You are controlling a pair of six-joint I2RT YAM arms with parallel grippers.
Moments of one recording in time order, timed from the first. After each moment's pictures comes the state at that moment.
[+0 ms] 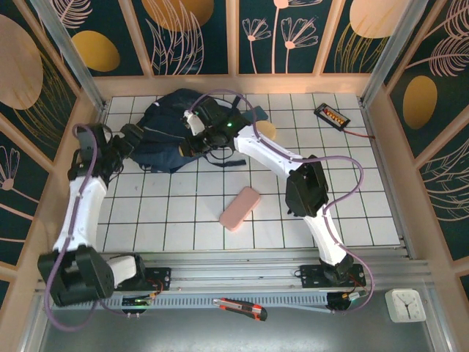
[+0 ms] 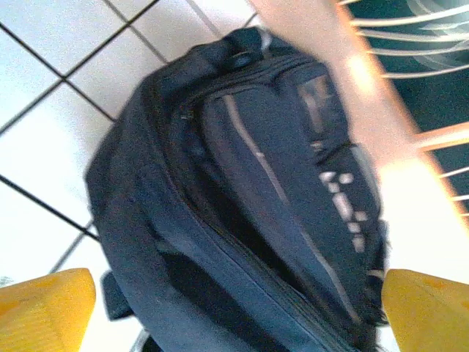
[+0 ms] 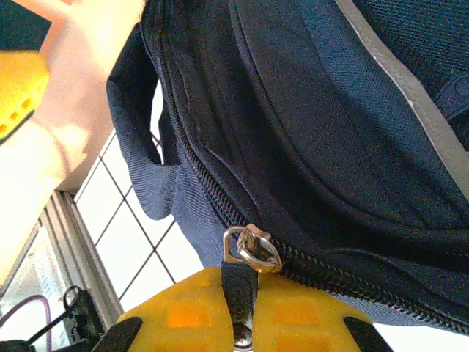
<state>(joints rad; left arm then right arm) 0.17 1.16 0.97 -0.43 0.26 -0.82 0.82 2.23 2.13 -0.70 -0.48 0.36</state>
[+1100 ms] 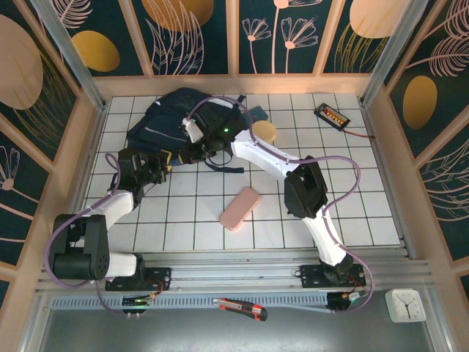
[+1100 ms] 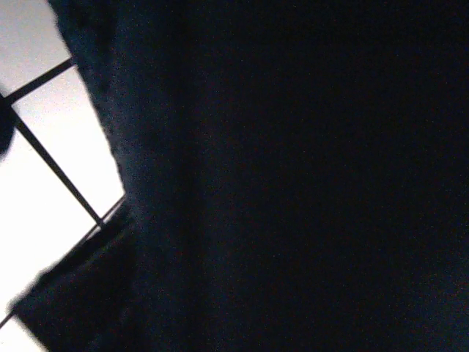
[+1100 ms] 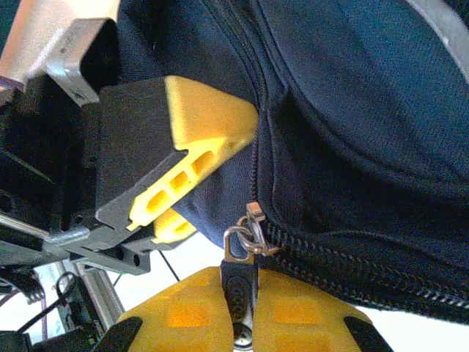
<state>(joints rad) -0.04 1.36 0.56 0.30 0.42 -1.58 0.84 2.22 2.06 -0.69 -0.47 0.36</state>
